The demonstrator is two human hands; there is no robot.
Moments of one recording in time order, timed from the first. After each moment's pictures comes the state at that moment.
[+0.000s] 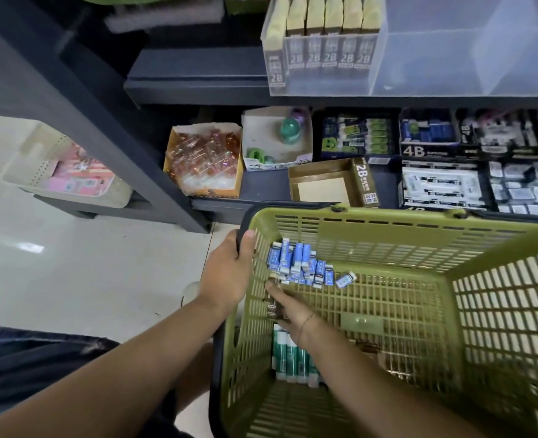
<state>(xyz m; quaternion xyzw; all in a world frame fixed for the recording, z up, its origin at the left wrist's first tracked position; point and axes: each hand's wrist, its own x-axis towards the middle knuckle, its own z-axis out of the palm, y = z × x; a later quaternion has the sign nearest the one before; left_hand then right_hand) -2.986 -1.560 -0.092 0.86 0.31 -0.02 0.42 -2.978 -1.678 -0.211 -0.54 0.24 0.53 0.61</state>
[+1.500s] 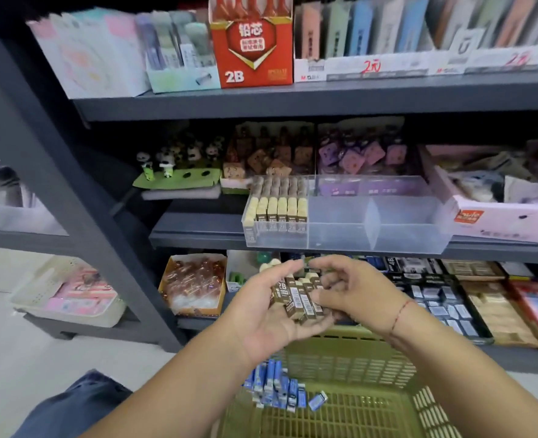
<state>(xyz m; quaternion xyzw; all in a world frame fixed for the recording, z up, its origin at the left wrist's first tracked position) -2.933 -1.647 0.113 0.34 0.25 -0.16 0.89 -2.868 -1.784 0.092 -0.79 -0.14 0.25 0.55</state>
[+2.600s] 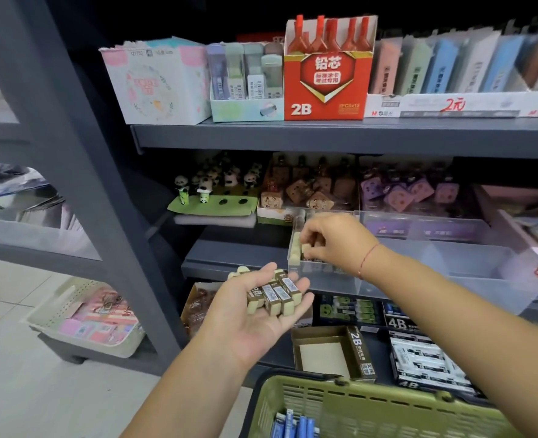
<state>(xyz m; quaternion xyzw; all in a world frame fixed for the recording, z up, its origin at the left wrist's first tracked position) -2.911 -1.559 0.124 0.23 0.28 0.01 0.93 -2.752 -1.669 0.123 -0.88 -0.43 -0.05 0.19</state>
